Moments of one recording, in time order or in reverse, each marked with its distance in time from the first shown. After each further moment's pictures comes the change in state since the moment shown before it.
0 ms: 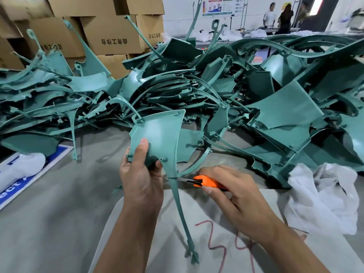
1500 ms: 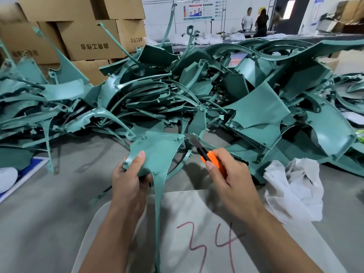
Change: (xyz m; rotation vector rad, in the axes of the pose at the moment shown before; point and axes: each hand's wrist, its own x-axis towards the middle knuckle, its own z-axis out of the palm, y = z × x) left_hand 0.013 -0.019 -0.014 0.325 -0.169 -0.107; right_hand -0.008 0.025 -0.011 -0.087 0.217 0.392
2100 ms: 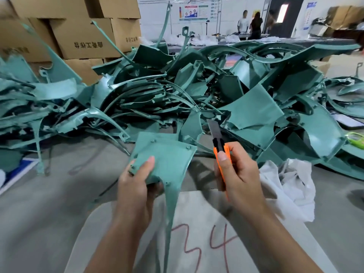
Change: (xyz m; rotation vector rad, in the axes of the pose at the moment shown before) left_hand -0.019 -0.010 0.014 -0.016 -0.080 -0.087; right_hand 0.003 -0.006 -0.016 0.350 0.162 0.111
